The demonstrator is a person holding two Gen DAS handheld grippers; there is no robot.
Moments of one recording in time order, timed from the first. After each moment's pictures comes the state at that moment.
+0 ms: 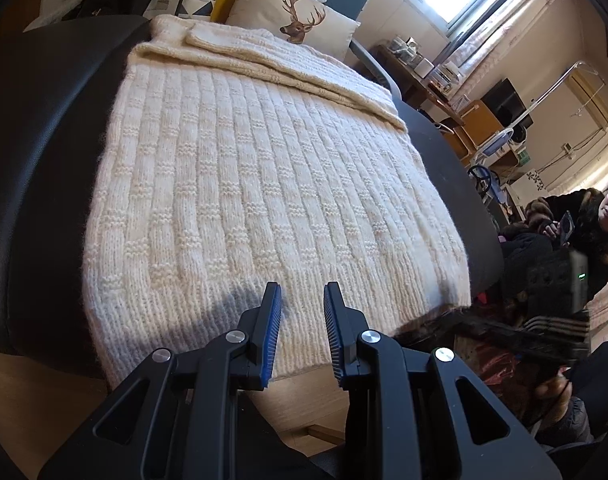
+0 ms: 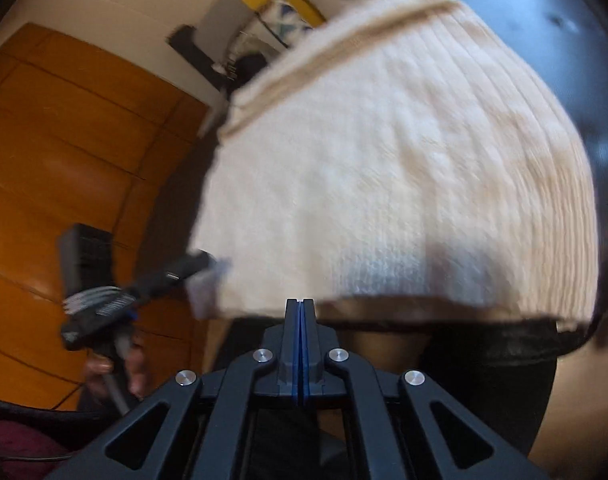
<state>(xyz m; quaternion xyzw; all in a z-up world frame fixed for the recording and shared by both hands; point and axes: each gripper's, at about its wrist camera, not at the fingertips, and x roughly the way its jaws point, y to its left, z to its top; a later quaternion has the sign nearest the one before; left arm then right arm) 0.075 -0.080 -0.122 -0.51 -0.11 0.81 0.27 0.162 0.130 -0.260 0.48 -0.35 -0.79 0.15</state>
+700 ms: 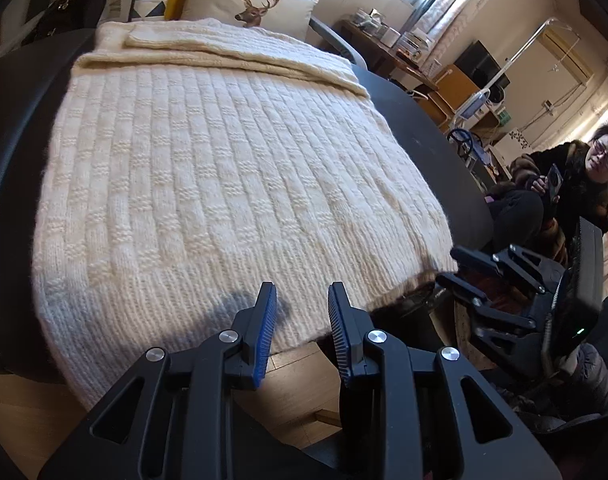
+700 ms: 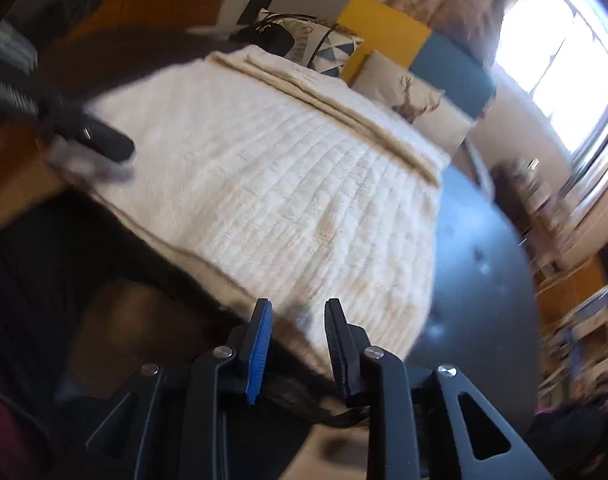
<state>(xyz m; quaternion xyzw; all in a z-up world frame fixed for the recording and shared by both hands) 0.090 -0.043 -0.120 -0.51 -0.05 0.79 0.32 0.194 0.070 -0.233 0.43 0.23 -0.87 0.00</state>
